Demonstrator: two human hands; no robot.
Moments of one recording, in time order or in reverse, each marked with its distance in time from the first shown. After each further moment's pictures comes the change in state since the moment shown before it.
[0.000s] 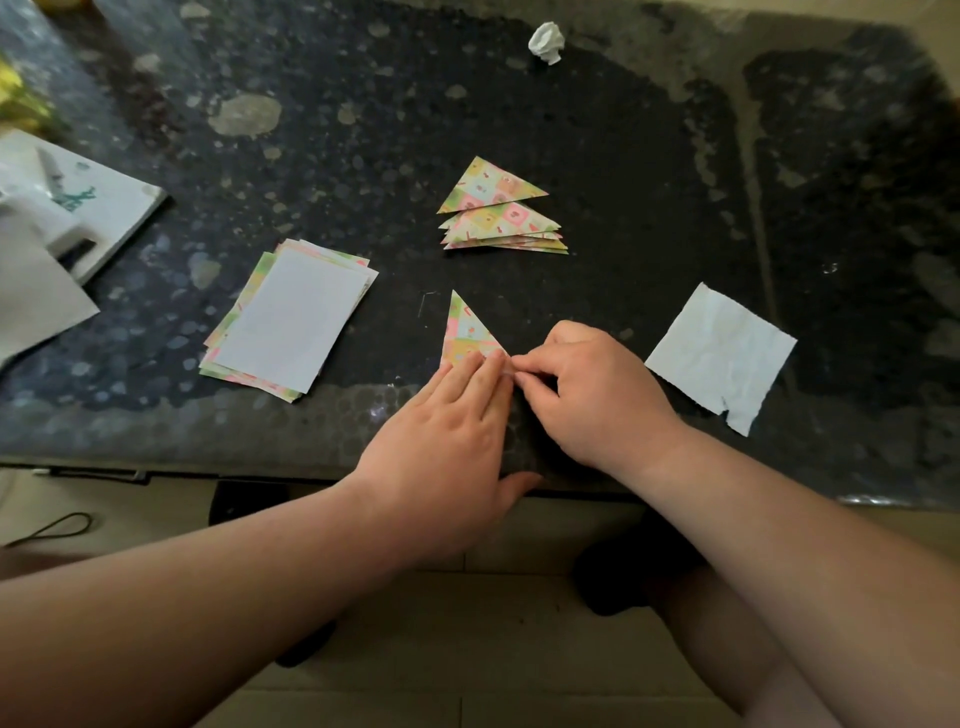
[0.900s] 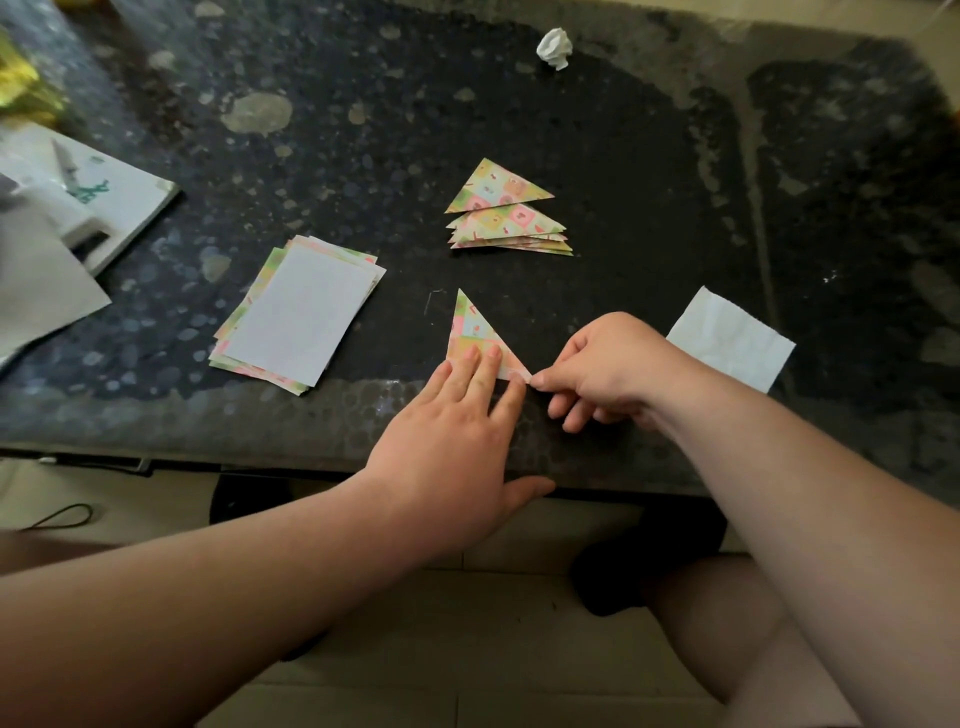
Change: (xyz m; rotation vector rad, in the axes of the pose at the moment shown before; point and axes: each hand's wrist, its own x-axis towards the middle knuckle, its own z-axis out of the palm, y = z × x) left_hand -0.002 0.005 0.002 -0.028 -0.027 -0.048; right_hand 0.027 -0.013 -0.033 0.412 -0.443 0.702
